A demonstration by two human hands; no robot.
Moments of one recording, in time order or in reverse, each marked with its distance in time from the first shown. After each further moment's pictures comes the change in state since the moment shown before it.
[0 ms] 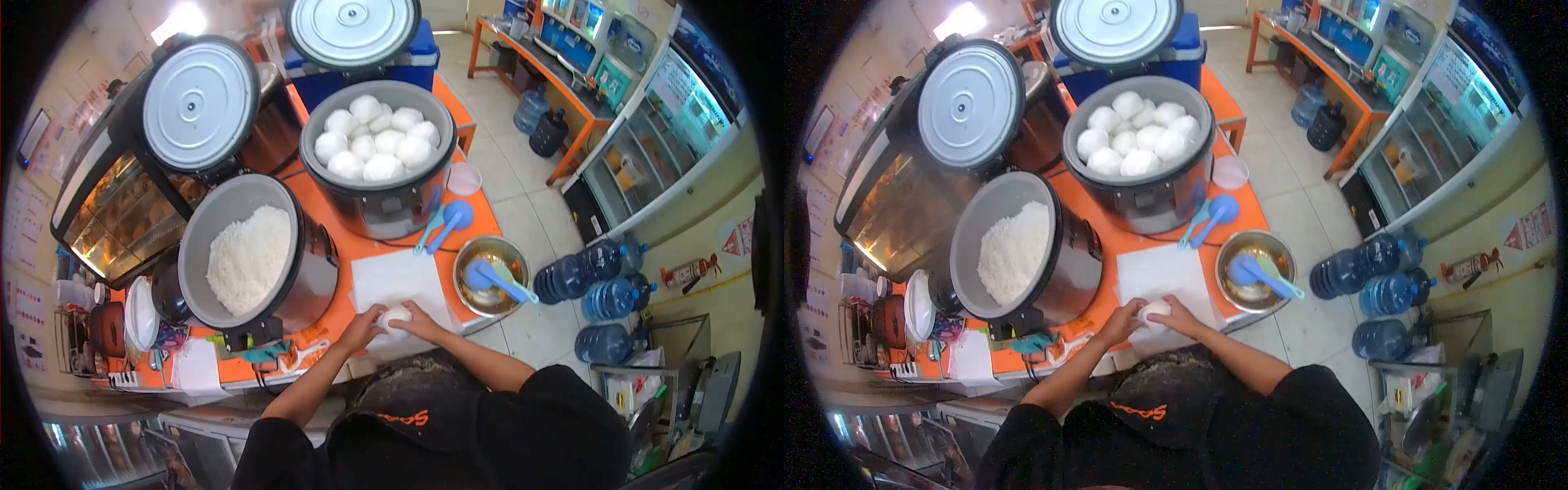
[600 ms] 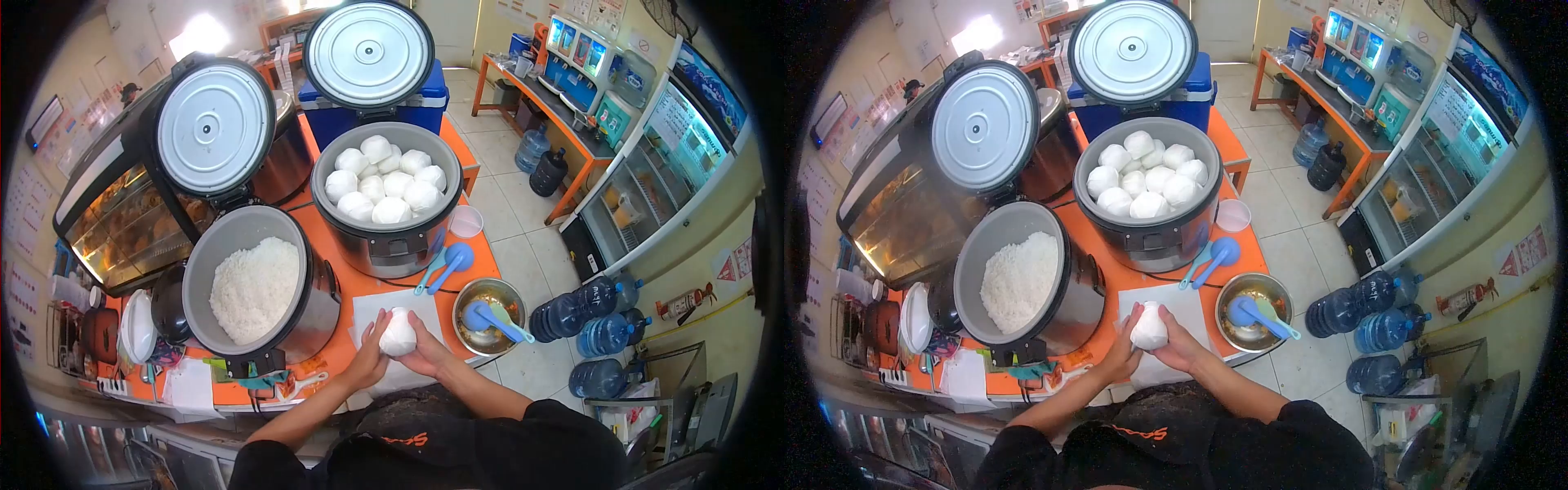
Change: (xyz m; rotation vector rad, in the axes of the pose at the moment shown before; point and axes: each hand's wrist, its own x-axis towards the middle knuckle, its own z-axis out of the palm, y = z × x) left_hand 0.002 0.126 -0.028 0.111 0.254 0.358; right_hand -0.027 -0.146 -0.013 1.216 -0.277 0.076
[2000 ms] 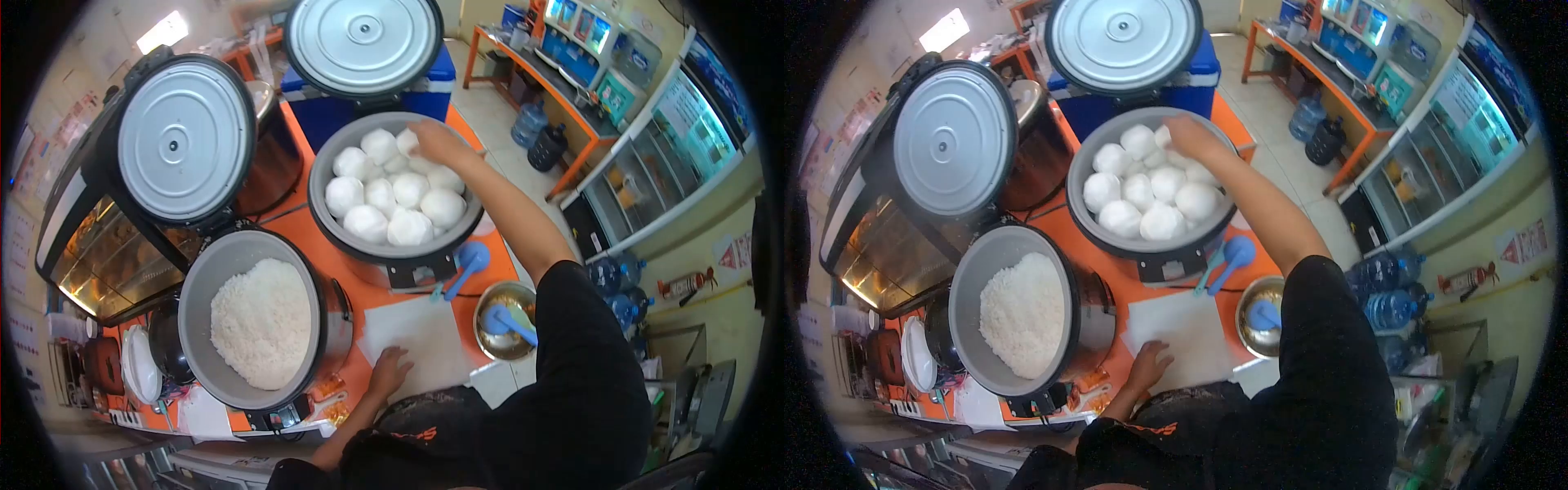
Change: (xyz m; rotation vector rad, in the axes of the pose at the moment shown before) left_hand -0.024 -0.129 0.052 0.099 -0.121 -0.527; right_hand 0.272 -0.353 0.057 -2.447 0.280 -0.955
